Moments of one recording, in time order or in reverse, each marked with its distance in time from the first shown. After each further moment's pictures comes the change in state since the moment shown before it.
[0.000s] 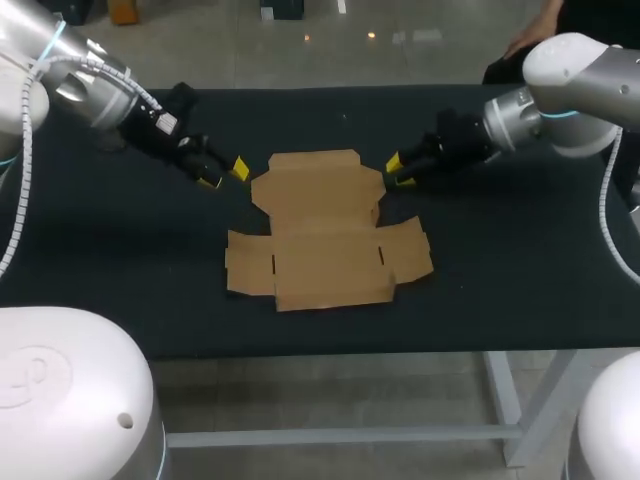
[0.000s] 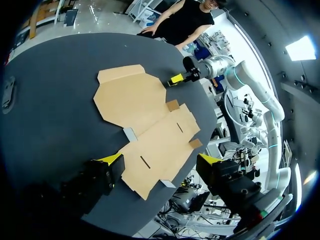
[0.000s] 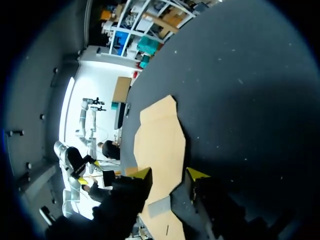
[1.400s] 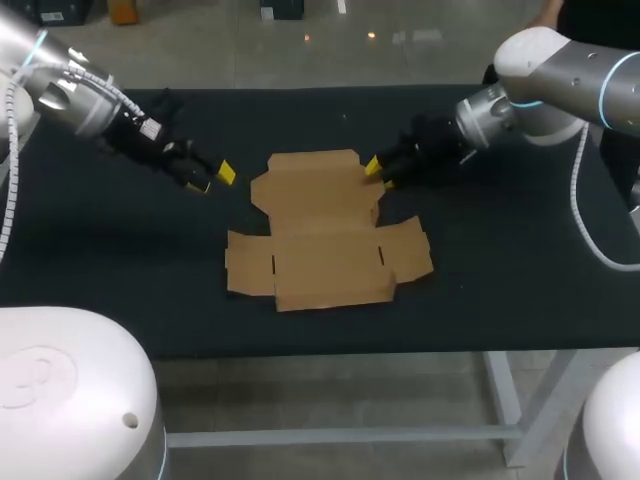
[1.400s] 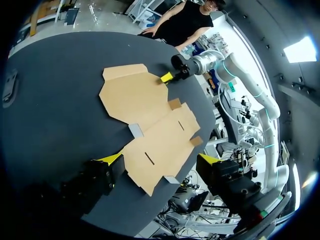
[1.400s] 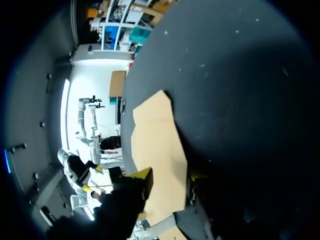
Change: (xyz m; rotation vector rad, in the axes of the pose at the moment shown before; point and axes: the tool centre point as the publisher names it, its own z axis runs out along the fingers) left arm -0.016 0.012 -0.010 0.015 0.030 -0.007; right arm -0.001 0.013 0.044 0.110 0.025 0.093
